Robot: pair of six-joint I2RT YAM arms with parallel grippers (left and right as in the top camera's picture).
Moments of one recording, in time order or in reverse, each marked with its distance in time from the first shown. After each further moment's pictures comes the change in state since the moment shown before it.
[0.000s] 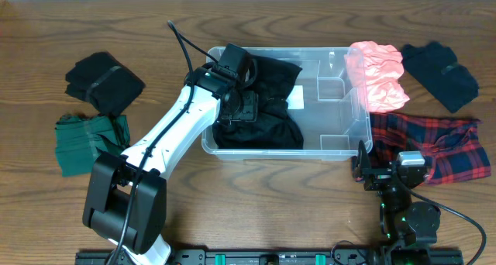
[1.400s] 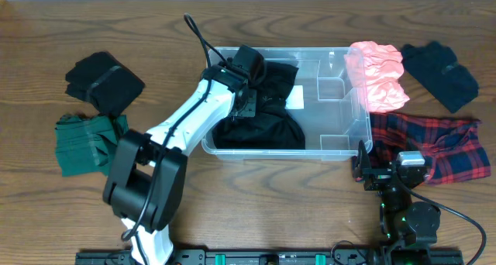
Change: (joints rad) left arm -0.026 0.150 0.052 0.034 -0.209 0.022; right arm 0.000 0.000 0.000 0.000 0.000 0.000
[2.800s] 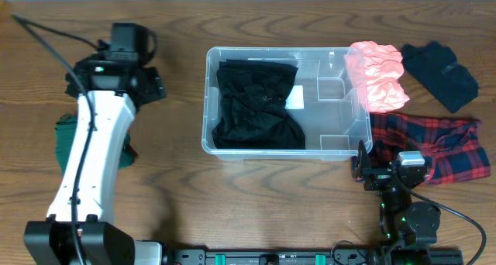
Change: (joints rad) left arm 0.484 -0.384 0.010 -0.257 -0.310 0.015; right arm 0.000 0.000 0.000 0.000 0.000 0.000
